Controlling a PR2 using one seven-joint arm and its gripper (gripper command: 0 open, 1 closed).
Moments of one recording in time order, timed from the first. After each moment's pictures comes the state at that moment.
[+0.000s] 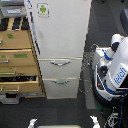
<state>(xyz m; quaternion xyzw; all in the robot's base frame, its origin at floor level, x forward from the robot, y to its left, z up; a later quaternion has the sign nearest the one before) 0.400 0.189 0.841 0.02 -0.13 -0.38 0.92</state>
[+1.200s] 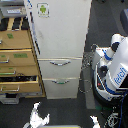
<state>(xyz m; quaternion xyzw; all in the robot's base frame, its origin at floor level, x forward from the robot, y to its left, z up) 0.483 0.171 0.874 -0.10 -0.13 -0.35 0.92</state>
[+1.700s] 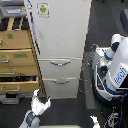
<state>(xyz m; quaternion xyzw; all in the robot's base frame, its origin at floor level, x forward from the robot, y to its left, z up) 0.564 0.170 0.930 -0.09 -0.18 -0.29 0.94</state>
